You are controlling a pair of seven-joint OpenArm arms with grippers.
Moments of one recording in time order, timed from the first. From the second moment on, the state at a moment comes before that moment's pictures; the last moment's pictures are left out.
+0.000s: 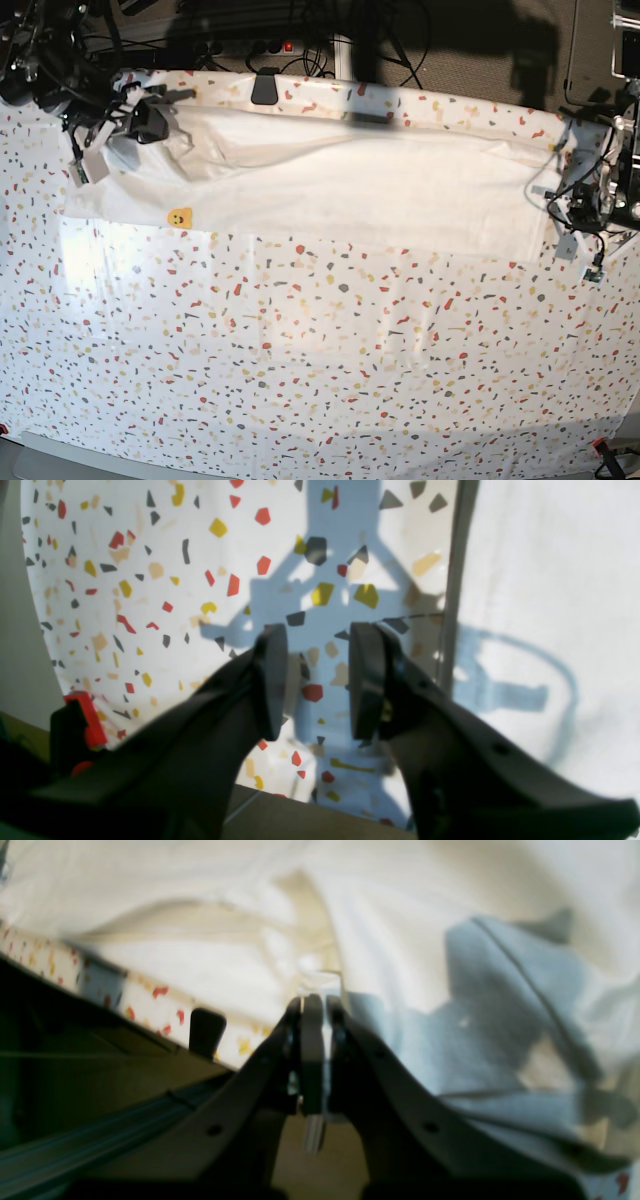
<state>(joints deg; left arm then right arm) -4.5 -31.8 4.2 86.4 -11.4 -6.3 60.8 -24.4 16.7 30.8 111.6 49.8 34.0 -70.3</state>
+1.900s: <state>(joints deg) -4.5 -31.8 4.2 86.4 -11.6 -6.3 60.8 -19.4 18.1 37.0 106.1 38.5 29.9 -61.8</state>
